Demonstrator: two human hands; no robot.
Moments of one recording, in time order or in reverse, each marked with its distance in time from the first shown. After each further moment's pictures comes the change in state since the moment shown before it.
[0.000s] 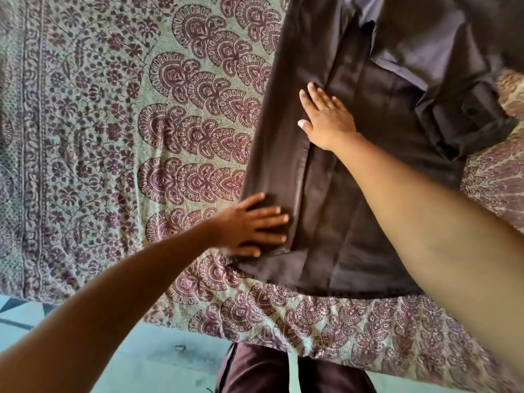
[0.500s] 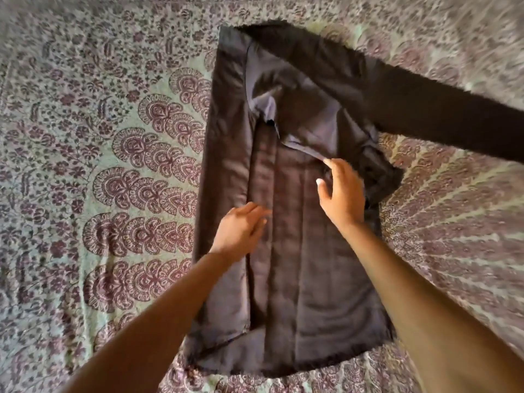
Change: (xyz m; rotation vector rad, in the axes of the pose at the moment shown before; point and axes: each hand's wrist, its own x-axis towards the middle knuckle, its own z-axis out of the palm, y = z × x) left_hand 0.132 -0.059 -0.109 -0.494 0.532 -0.637; right_hand -0.093 0.112 -0.018 0.374 0.711 0.323
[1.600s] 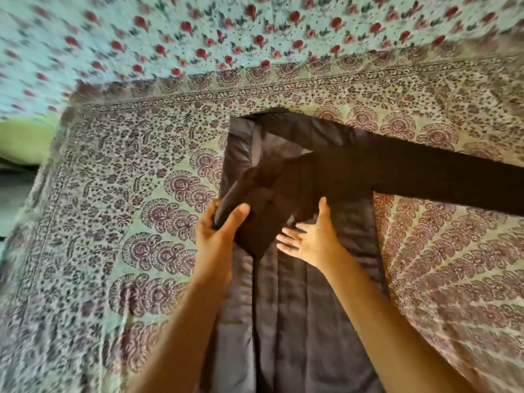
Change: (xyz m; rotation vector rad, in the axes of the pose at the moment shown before) left_hand 0.069 0.085 -0.123 -1.237 0.556 -0.499; right_hand 0.057 -0.072 -0.051 1.649 -0.521 1.261
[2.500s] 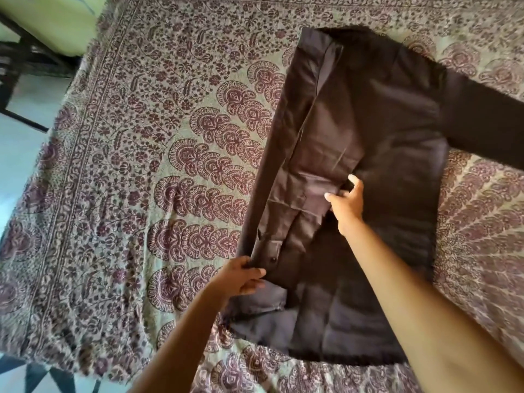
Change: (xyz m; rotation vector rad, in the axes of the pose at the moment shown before) left_hand -0.112 -0.144 -0.176 0.437 -0.140 -0.895; right_hand 0.069 0.104 -0.037 -0.779 0.374 -0.521
